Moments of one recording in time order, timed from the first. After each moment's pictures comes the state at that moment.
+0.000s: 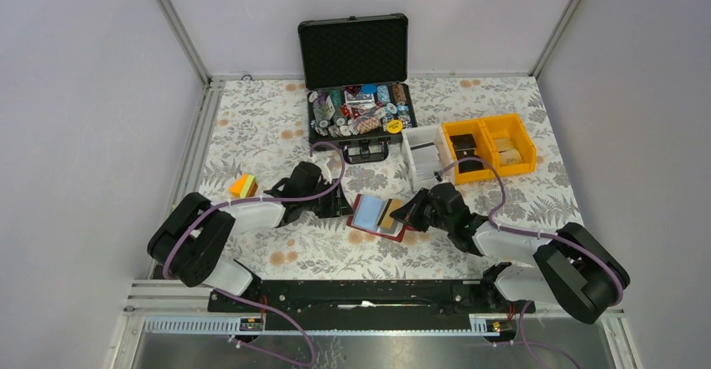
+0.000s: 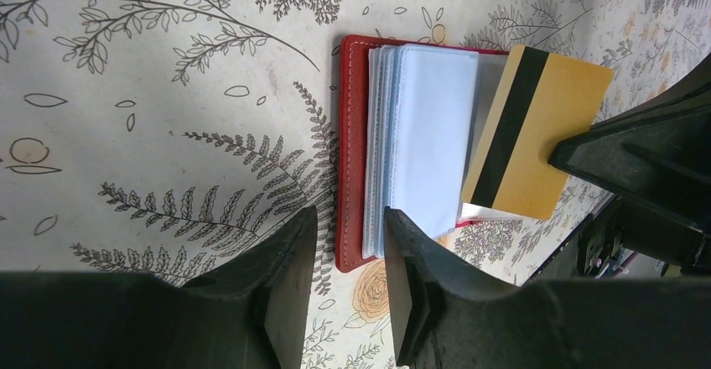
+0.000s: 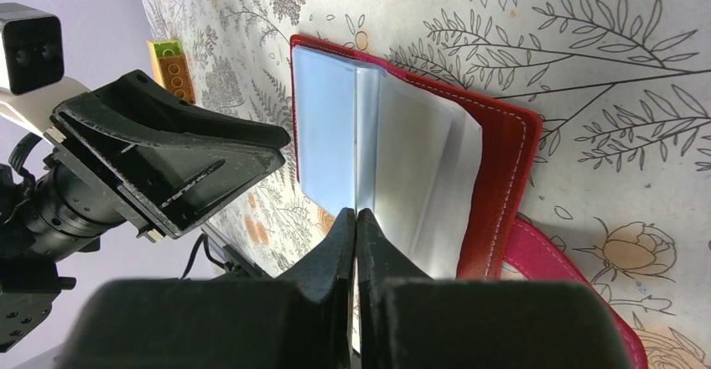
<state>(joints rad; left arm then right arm) -0.59 1.47 0.54 0.16 0.34 -0.65 0.65 1.24 0.29 0.34 -0.15 1.18</state>
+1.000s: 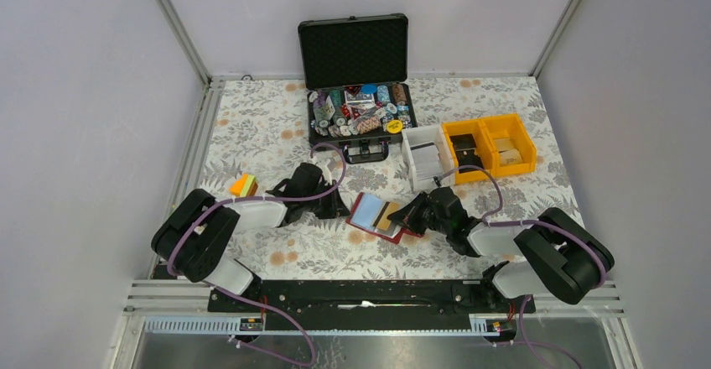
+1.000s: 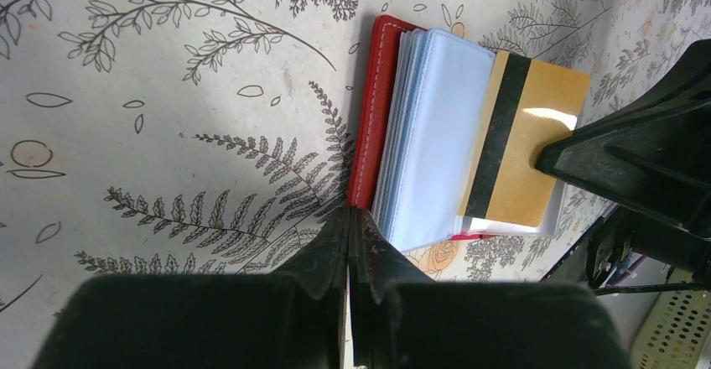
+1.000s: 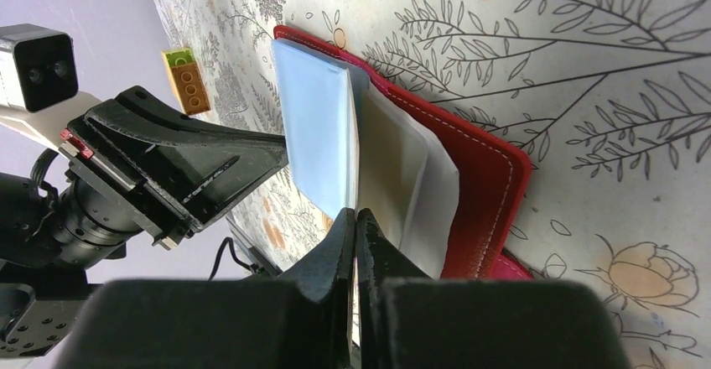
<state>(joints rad) -0.59 1.50 0.53 0.18 0.34 -0.66 0.65 1.38 0.24 0.54 -0.18 1.29</state>
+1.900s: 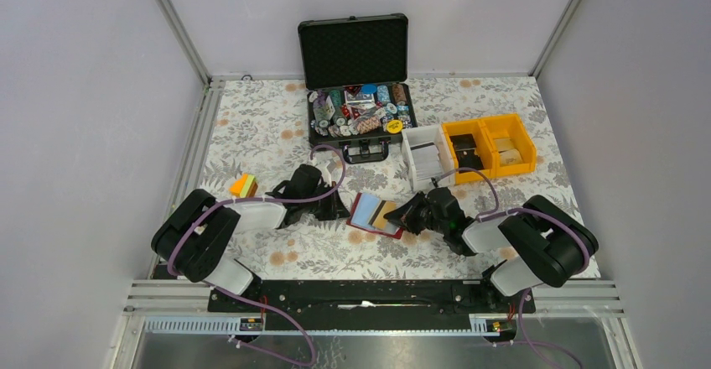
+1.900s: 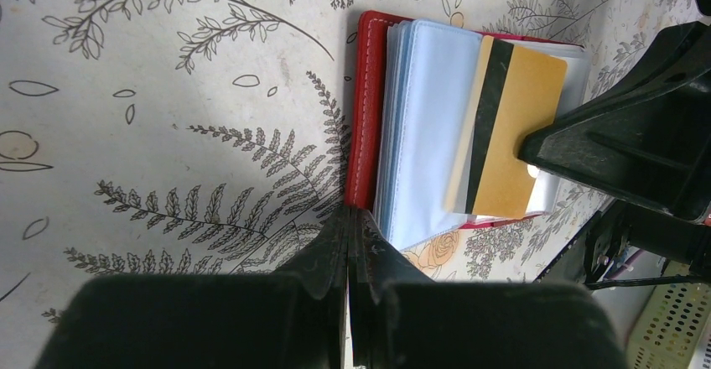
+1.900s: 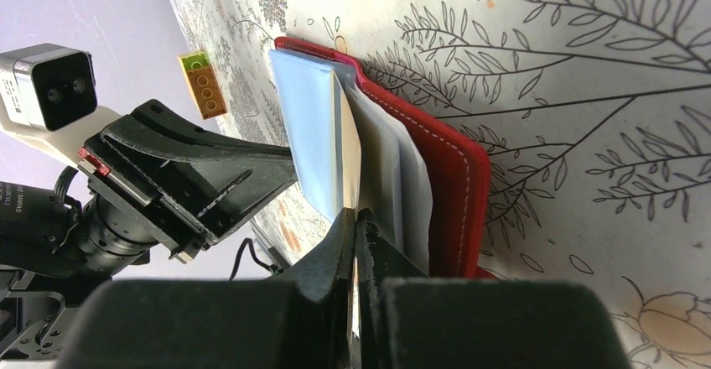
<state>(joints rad) -0.59 1.50 0.51 0.21 0.36 -0.66 0.65 1.50 0.23 0.69 -0.20 1.35</state>
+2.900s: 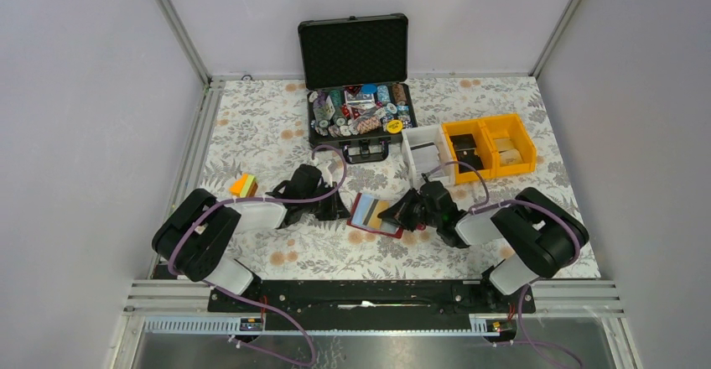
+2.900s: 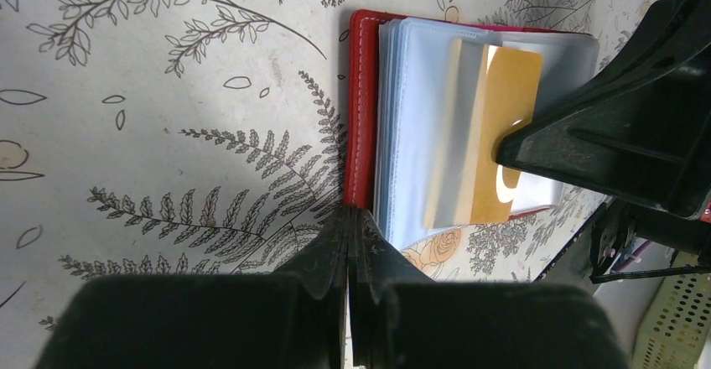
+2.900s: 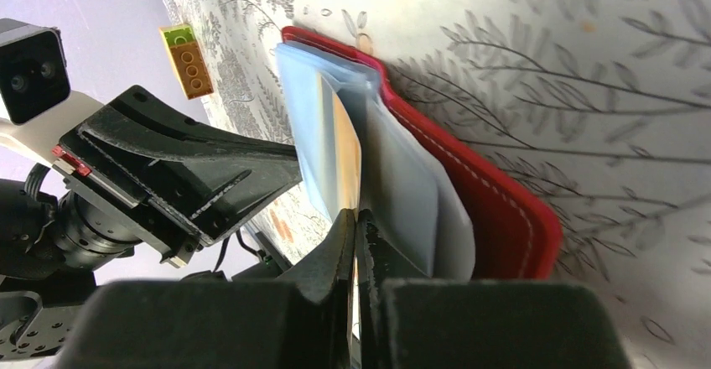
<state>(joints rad) -0.59 1.51 0.51 0.21 0.37 -0.64 0.66 1.55 0.31 0.64 -0.26 1.30</state>
